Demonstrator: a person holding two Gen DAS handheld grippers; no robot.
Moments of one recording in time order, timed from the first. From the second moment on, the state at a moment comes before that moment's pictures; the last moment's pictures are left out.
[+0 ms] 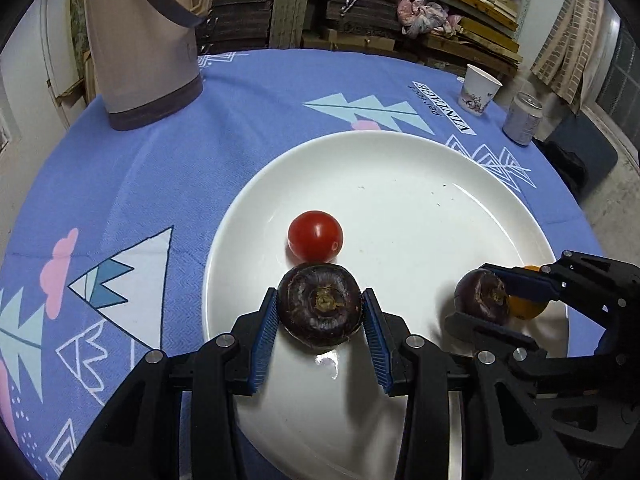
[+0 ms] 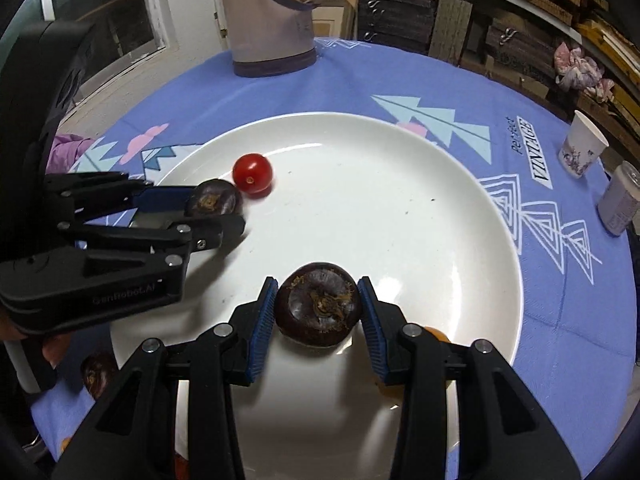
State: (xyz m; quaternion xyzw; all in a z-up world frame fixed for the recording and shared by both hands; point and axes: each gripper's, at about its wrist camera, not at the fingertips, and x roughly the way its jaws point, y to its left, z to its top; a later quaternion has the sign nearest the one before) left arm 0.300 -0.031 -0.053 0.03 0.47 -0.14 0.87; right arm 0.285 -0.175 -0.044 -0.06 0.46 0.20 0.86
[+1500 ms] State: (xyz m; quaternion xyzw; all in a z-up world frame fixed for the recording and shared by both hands) left arm 0.088 0.020 -0.038 0.01 0.47 -0.15 0.87; right arm 0.024 -0.231 -0.044 -0.05 0.44 0.17 0.88
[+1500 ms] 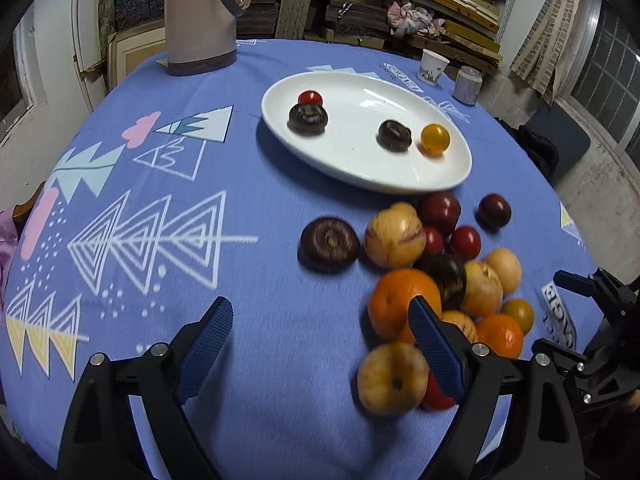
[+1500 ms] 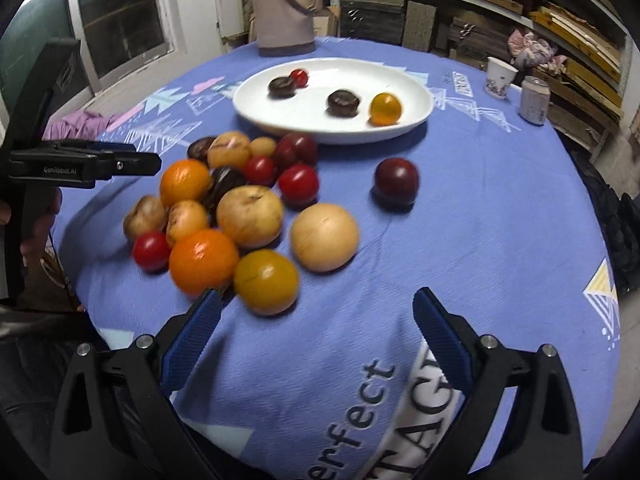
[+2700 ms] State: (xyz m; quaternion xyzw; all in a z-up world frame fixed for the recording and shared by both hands) left arm 0.058 -0.009 -0.069 0.02 0.46 -0.22 0.86; right arm 0.036 -0.211 -0.063 -0.03 0.46 0.21 0.86
